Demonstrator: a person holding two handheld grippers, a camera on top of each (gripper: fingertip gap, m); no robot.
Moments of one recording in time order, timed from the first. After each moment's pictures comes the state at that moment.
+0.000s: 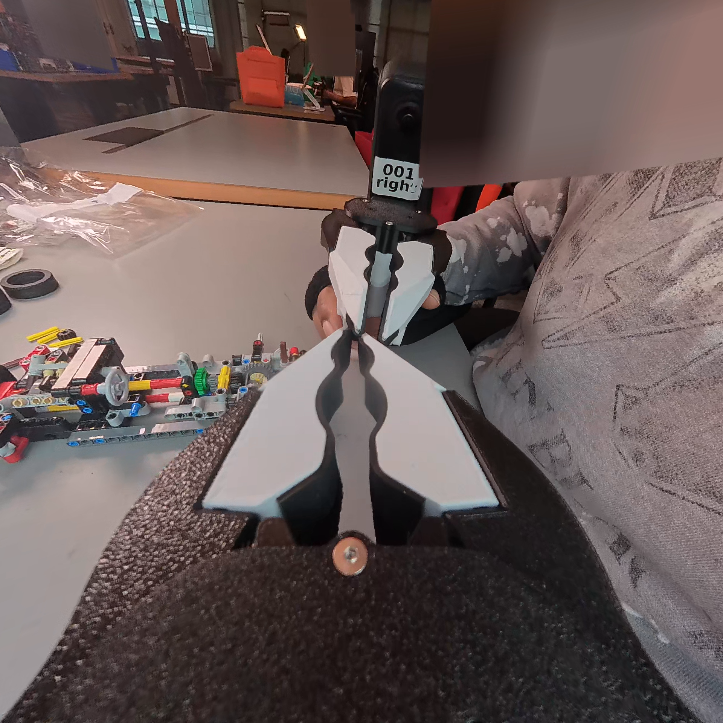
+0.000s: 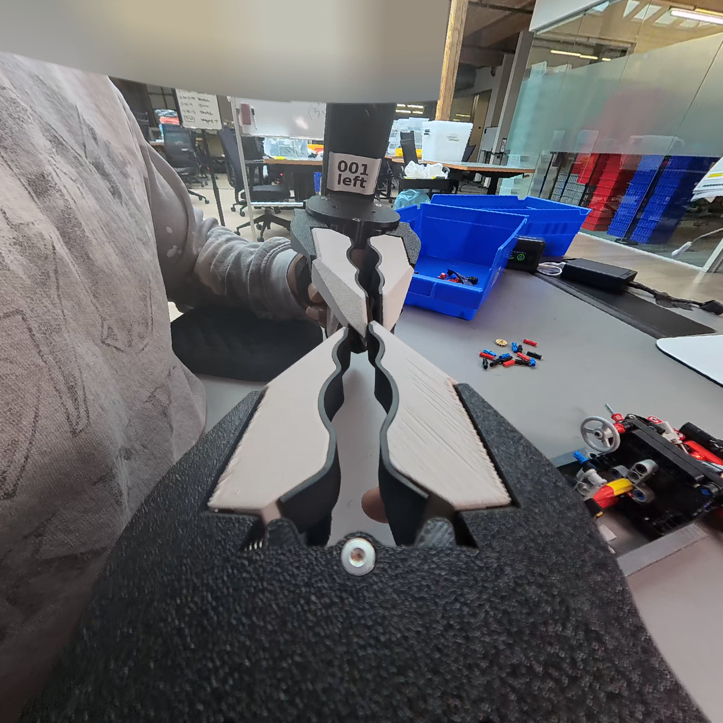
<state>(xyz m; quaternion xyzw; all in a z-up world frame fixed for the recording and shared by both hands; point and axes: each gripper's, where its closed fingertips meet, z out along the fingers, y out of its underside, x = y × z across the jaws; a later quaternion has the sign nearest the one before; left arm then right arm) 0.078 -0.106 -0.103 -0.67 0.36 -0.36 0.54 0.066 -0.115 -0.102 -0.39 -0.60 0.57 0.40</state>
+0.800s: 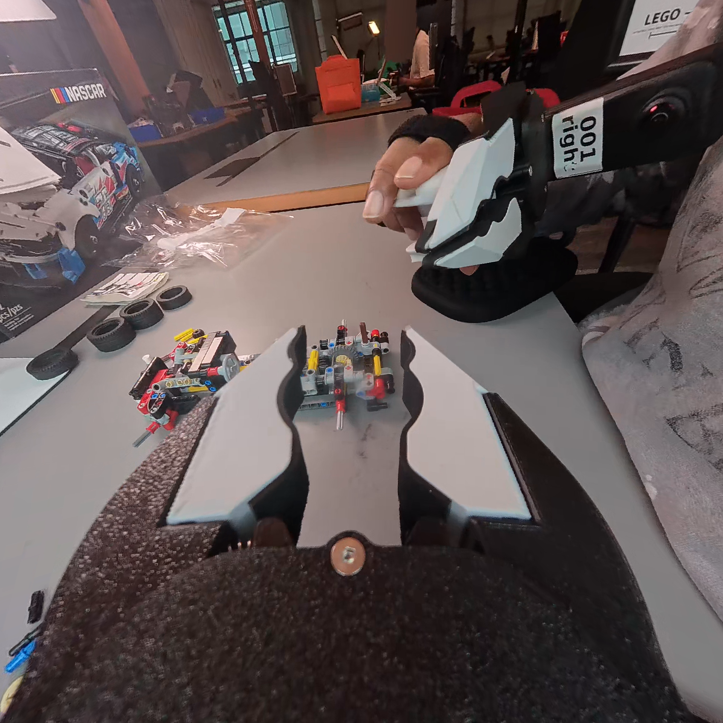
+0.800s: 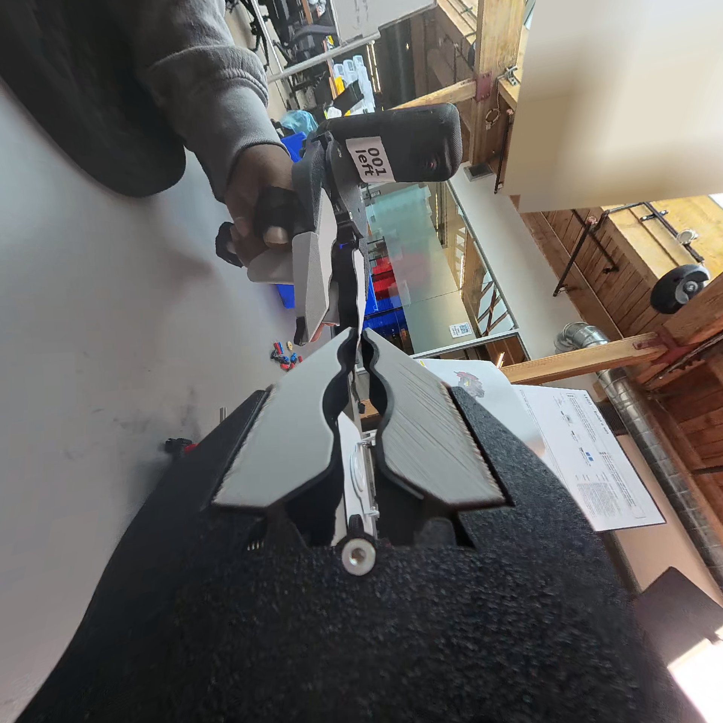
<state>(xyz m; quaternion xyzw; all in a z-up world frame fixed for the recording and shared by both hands) 0.047 -0.081 -0.113 -0.67 0.37 -0.22 0.60 0.069 -0.107 -0.081 -0.07 -0.70 0.14 0.70</state>
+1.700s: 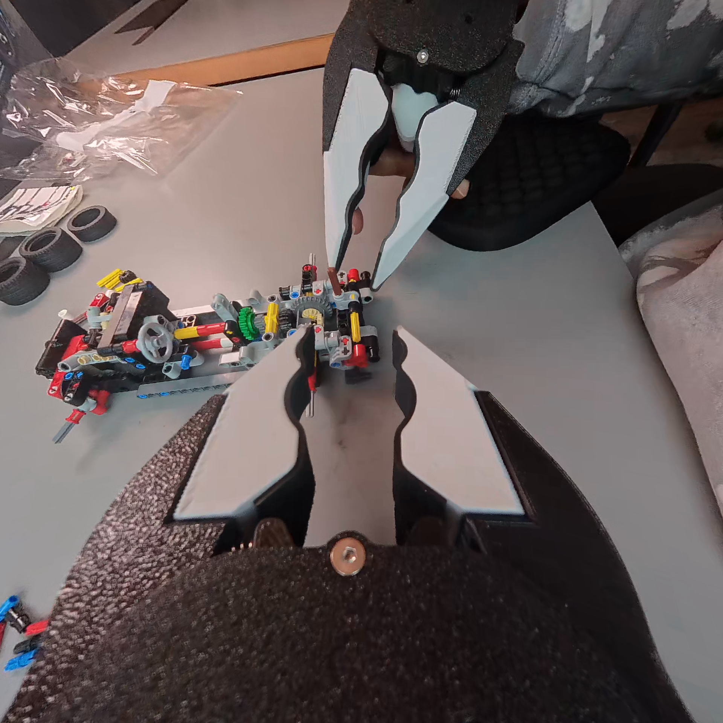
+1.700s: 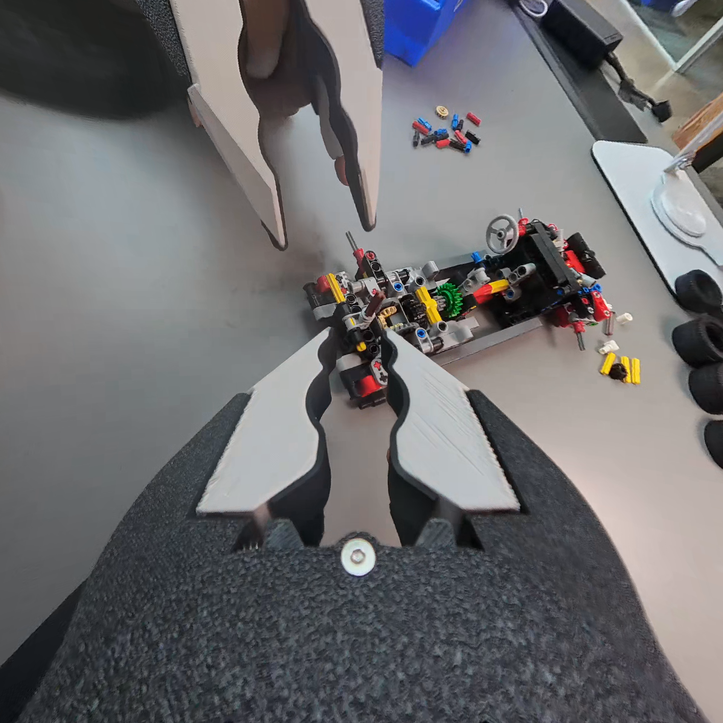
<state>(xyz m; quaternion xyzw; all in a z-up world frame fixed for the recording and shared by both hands) 0.079 -0.065 -0.171 -0.74 0.42 -0.18 0.49 0.104 -0.034 -0.185 -0.48 -0.75 0.28 0.36</state>
